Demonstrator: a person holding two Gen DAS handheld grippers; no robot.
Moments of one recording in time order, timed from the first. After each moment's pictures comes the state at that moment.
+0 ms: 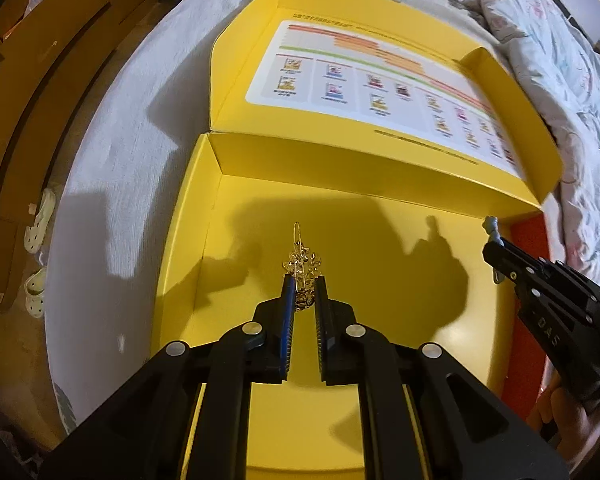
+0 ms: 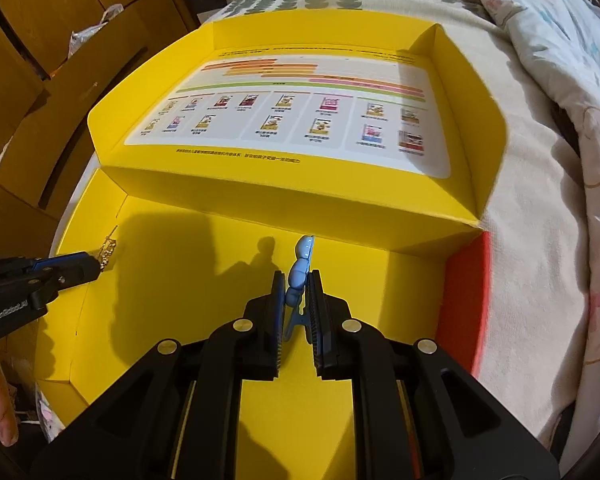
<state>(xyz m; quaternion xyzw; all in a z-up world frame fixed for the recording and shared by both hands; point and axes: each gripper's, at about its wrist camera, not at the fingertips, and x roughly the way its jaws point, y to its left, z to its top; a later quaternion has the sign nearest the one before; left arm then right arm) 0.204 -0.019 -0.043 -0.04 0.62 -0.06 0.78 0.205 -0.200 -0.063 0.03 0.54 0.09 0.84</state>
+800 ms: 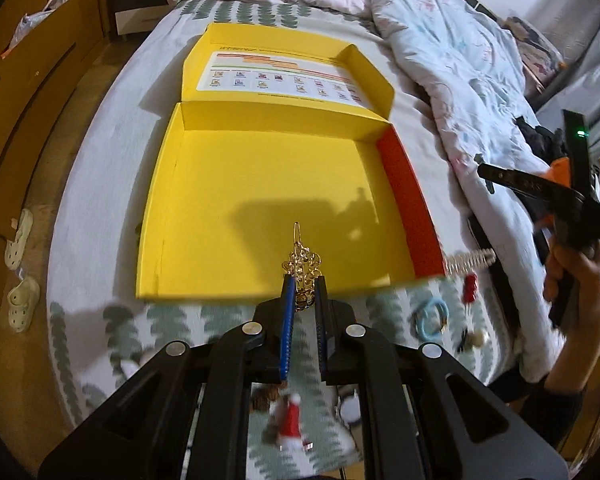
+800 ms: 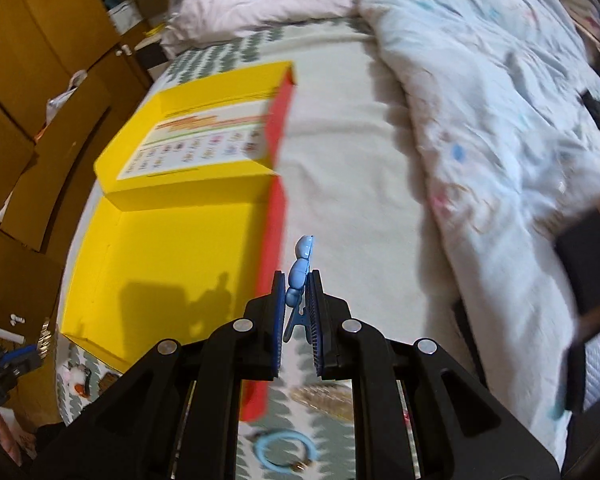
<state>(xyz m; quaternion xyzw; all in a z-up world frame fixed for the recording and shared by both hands) 0.023 -0.027 0.046 -0.04 0.56 -0.18 0.81 0.065 -0.334 0.027 0.10 0.50 0.00 0.86</state>
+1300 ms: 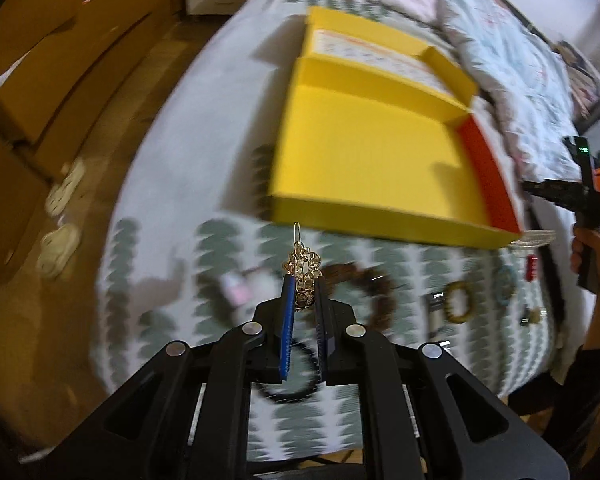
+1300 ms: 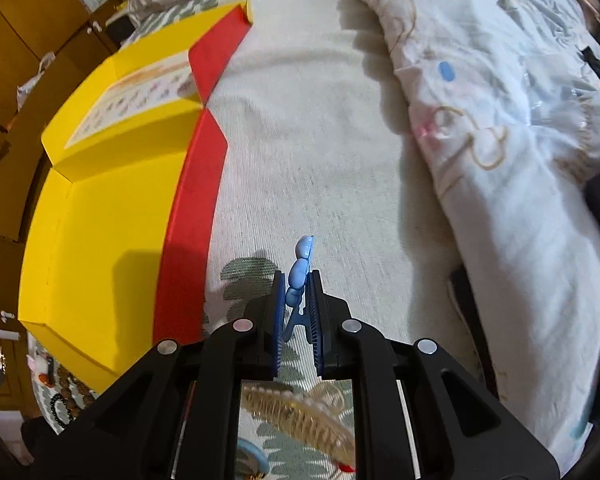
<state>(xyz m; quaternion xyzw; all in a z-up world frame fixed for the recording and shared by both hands) -0.035 0.071 -0.002 -0.05 0.56 -0.07 0.82 0.083 -0.358 -0.053 0.10 0.56 -0.01 0.82</state>
